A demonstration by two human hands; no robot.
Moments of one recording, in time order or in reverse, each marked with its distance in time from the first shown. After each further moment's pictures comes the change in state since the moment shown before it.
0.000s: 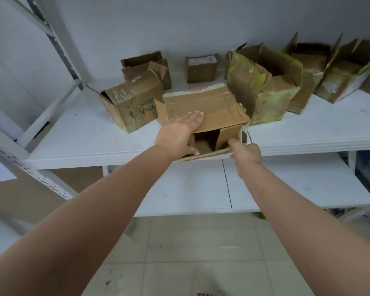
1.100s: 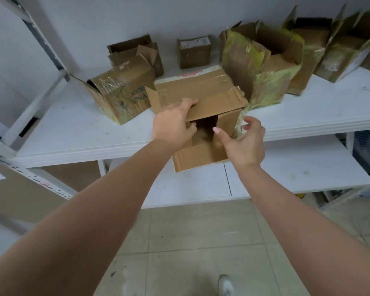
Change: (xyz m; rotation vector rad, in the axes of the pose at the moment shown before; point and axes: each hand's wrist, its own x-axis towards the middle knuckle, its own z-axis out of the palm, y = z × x) left_hand 0.001 0.011 0.013 -0.126 0.323 -0.194; right_hand -0.019 0.018 -0.003 -0.389 0.211 -0.457
